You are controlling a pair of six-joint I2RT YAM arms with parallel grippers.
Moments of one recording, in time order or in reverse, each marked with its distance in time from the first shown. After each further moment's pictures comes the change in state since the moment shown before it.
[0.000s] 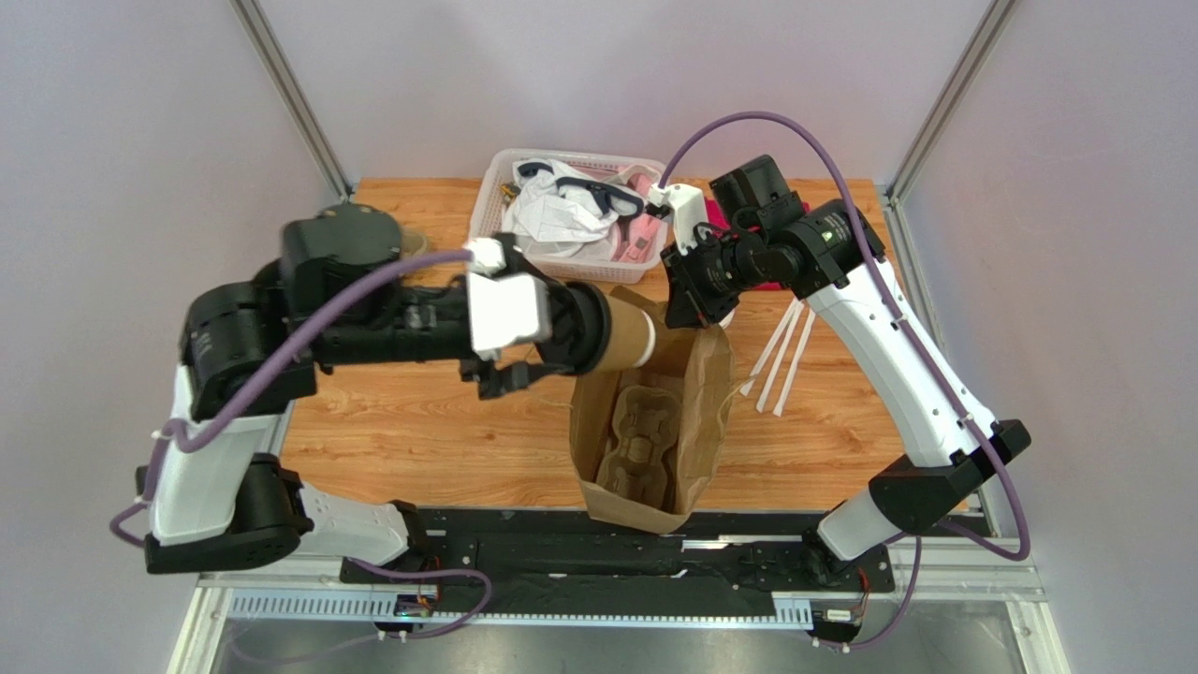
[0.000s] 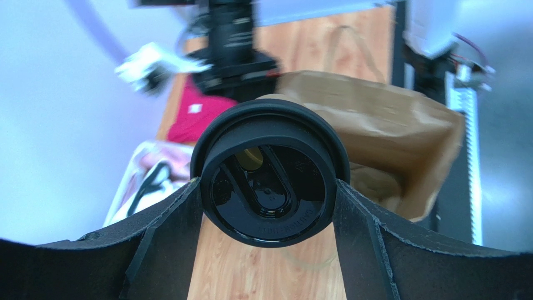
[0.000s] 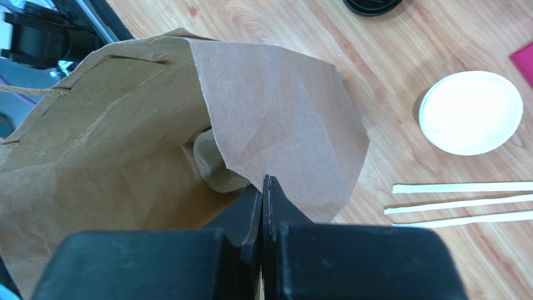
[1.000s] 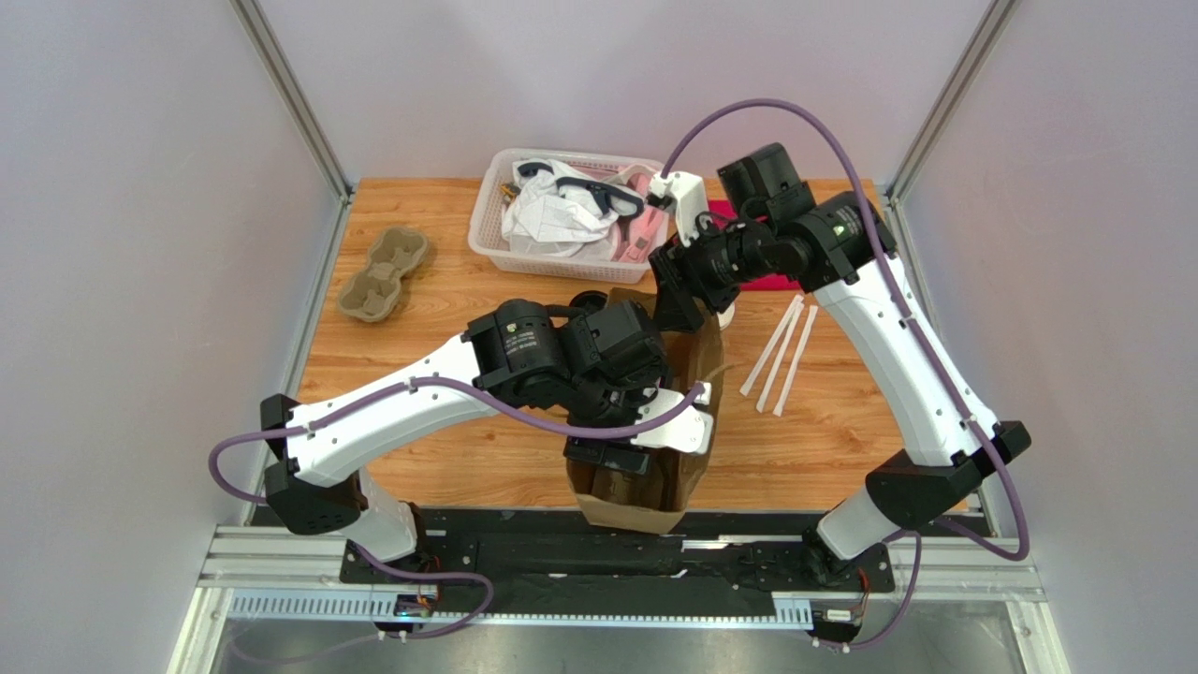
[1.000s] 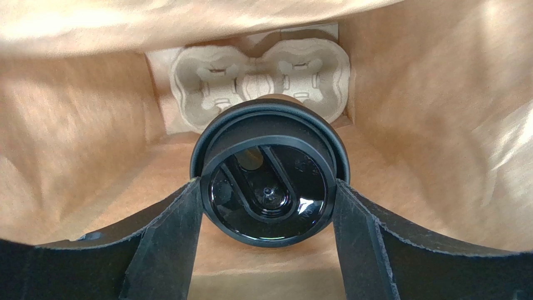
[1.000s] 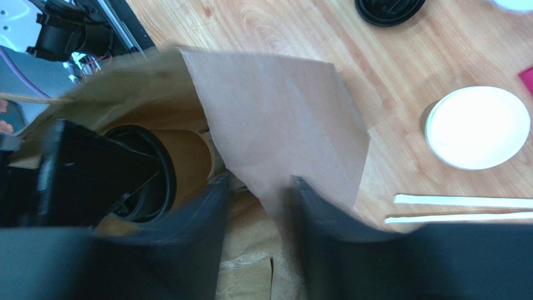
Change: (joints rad) left arm -0.208 0.257 -0.381 -0.122 -0.084 0.134; right arm -0.014 0.008 0.047 -0.011 -0.059 -0.045
